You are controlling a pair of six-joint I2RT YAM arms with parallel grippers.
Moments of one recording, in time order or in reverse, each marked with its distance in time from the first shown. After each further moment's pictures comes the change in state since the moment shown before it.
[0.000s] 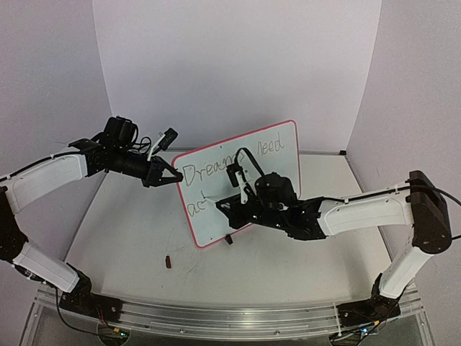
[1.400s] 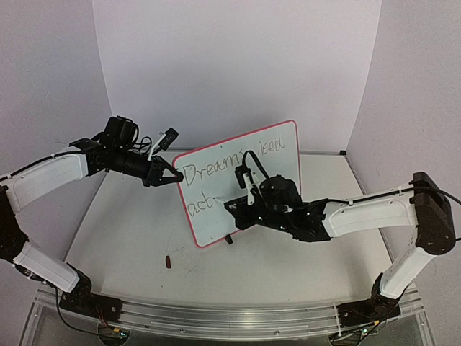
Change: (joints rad) left arm 0.000 0.006 0.006 -0.001 0.001 0.000; right arm -0.005 -0.037 -0.056 -0.012 0.060 0.030
